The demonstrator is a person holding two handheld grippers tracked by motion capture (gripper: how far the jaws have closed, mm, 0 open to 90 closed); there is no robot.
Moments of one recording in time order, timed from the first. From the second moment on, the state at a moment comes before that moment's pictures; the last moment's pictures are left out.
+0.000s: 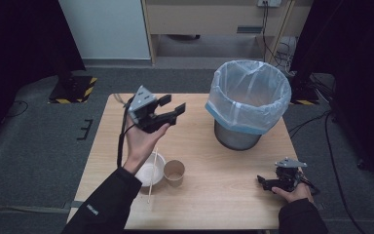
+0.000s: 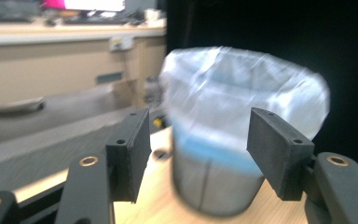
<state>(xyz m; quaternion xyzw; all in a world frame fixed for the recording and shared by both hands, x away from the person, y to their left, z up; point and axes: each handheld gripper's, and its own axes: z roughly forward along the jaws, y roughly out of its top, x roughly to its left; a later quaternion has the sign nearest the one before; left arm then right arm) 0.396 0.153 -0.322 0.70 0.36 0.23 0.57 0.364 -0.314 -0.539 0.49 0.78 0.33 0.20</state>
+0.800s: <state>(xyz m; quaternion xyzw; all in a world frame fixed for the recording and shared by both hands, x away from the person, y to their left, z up) 0.355 0.209 -0.478 0.74 0.49 0.16 0.42 0.364 -0.314 -0.539 0.49 0.78 0.33 0.20</state>
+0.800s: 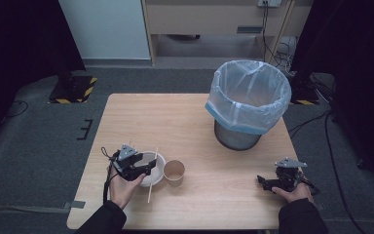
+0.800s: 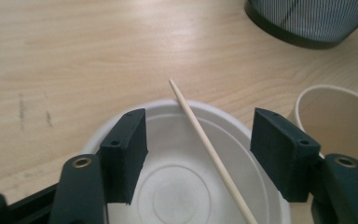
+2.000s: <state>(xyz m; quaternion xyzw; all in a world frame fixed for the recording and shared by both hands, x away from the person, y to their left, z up) 0.358 0.211 -0.479 0.76 0.50 0.12 0.39 0.364 -0.314 -0.539 0.49 0.78 0.33 0.20</state>
